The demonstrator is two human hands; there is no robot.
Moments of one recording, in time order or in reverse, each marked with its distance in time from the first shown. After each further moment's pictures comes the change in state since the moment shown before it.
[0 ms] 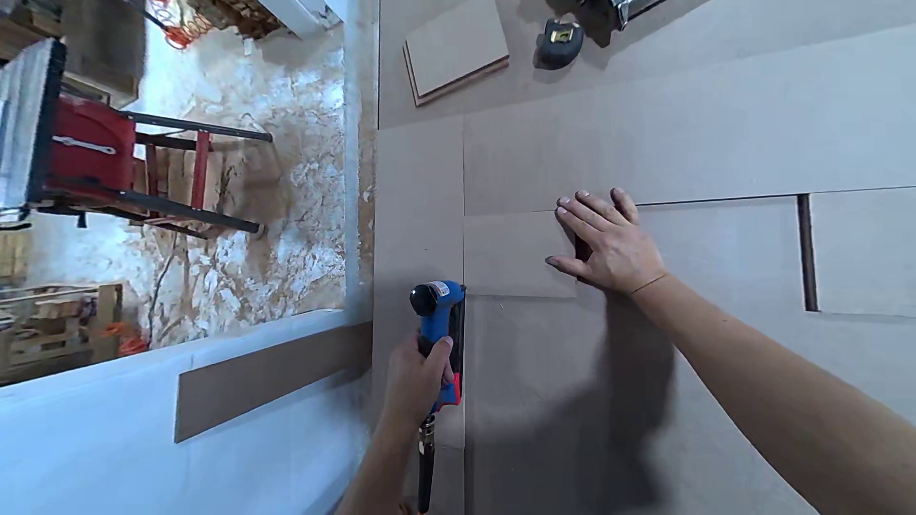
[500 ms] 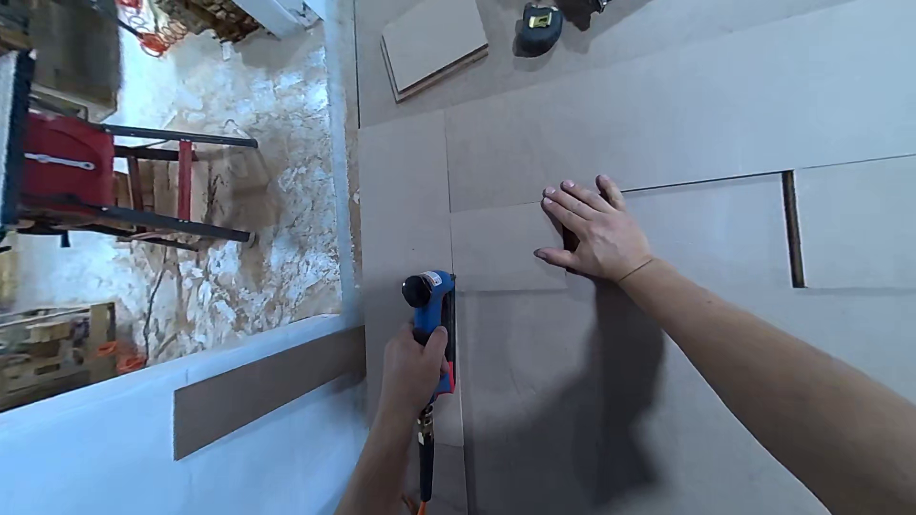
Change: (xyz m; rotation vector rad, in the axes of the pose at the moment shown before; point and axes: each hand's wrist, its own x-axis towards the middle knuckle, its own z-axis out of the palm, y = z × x) left_hand 0.008 0.023 0.009 0.158 0.024 -0.052; right_hand 0.000 0.000 -0.003 0.002 -0.002 -0.010
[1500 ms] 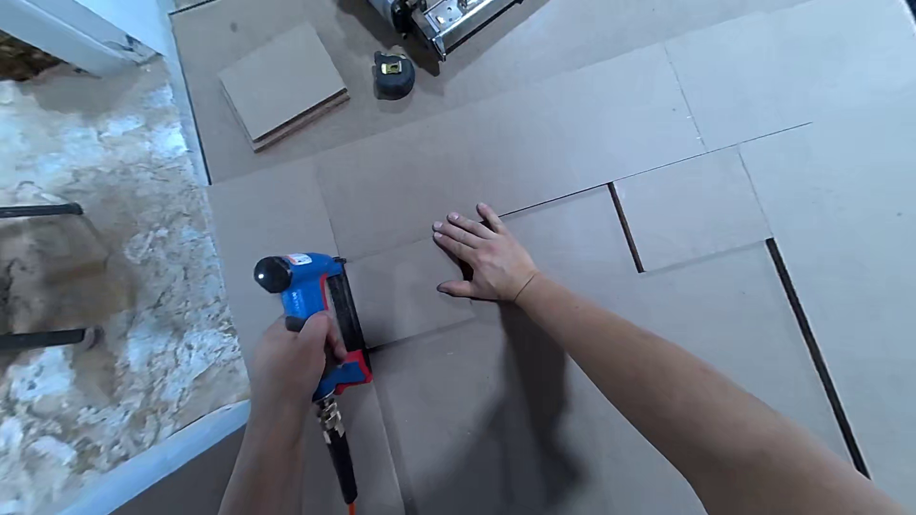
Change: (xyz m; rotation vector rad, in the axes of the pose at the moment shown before) left_hand 0.084 0.072 0.006 -0.059 0.088 0.104; right_hand -0.002 0.005 0.001 -0.012 -0.017 0.008
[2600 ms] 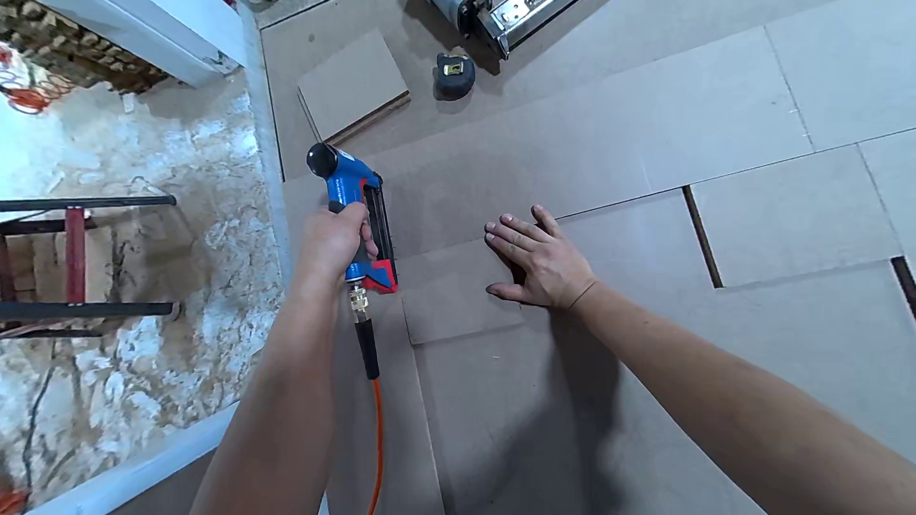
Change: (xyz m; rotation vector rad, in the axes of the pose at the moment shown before) left_hand 0.108 0.096 -0.005 -0.085 -0.040 0.003; right_hand 0.000 0.001 0.006 -0.012 0.038 -0.009
